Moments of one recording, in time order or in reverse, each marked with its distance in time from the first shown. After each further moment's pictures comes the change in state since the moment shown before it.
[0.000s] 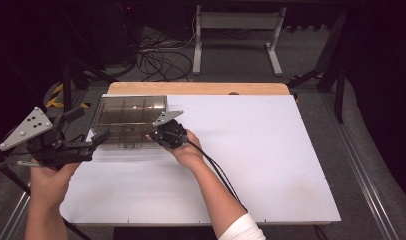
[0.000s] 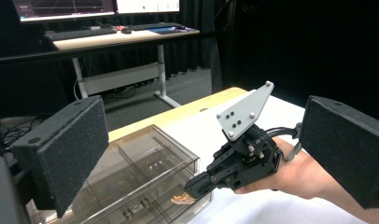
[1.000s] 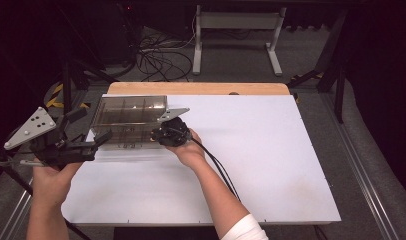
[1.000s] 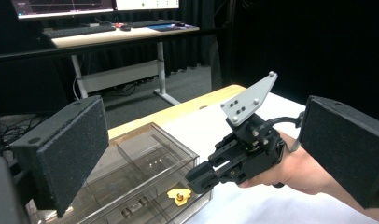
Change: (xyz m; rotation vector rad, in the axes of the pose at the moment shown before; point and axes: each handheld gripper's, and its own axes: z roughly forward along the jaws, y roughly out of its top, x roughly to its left) left arm -0.001 -0.001 0.004 0.012 -0.002 0.002; right arm -0.006 0.000 -0.010 -0.050 0.029 0.074
